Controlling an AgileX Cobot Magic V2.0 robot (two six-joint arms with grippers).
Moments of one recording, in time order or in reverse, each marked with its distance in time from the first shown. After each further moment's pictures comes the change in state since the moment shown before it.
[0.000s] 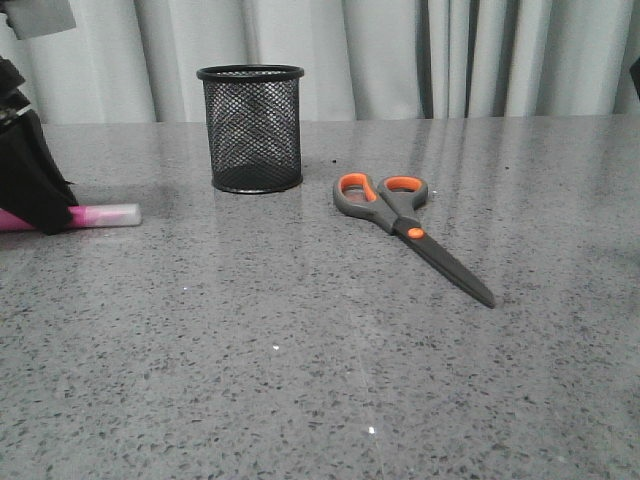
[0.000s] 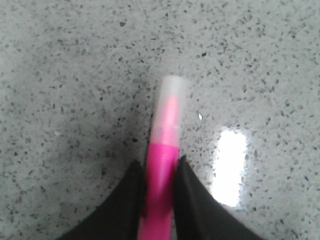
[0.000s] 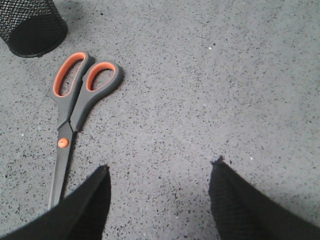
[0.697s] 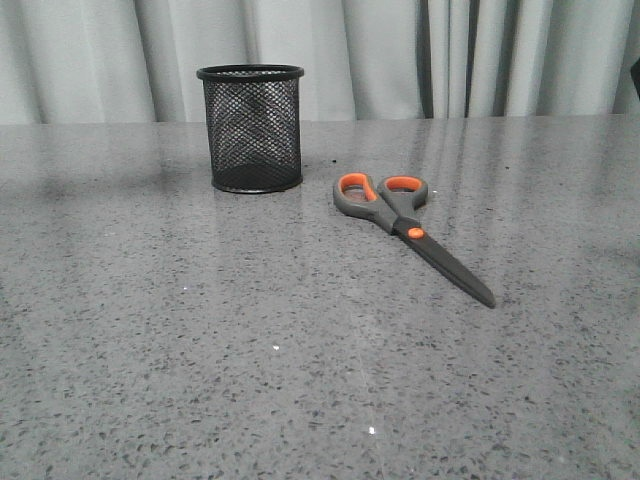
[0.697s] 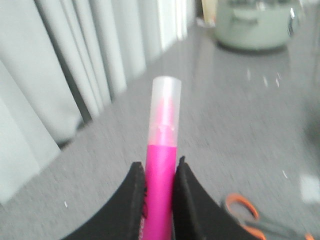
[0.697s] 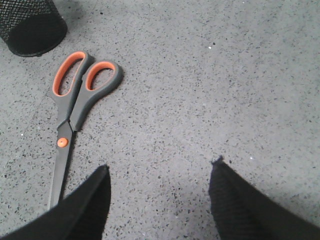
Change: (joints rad) left arm -0.030 -0.042 -0.253 -0.836 -0.047 0.104; right arm 0.000 0.000 0.000 0.000 0.000 -0.002
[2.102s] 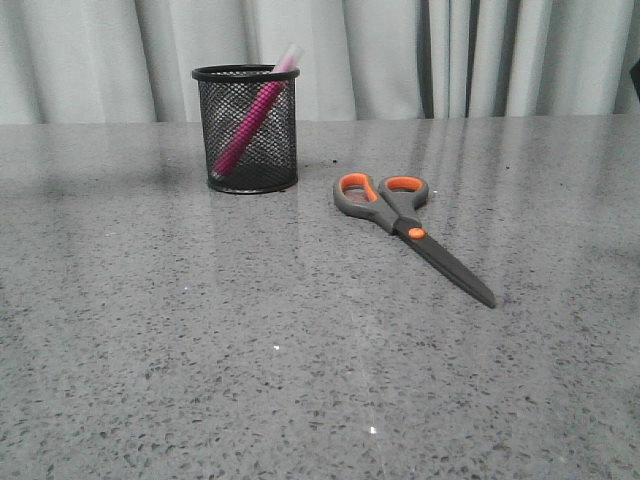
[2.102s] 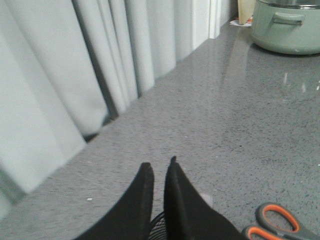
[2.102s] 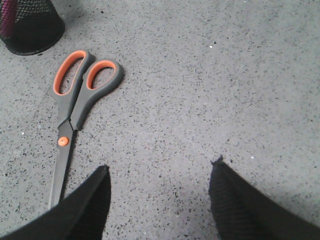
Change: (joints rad) left arm -0.032 0.012 0.000 0.016 -0.126 0.006; right arm 0.000 0.002 0.000 0.000 0.004 0.000
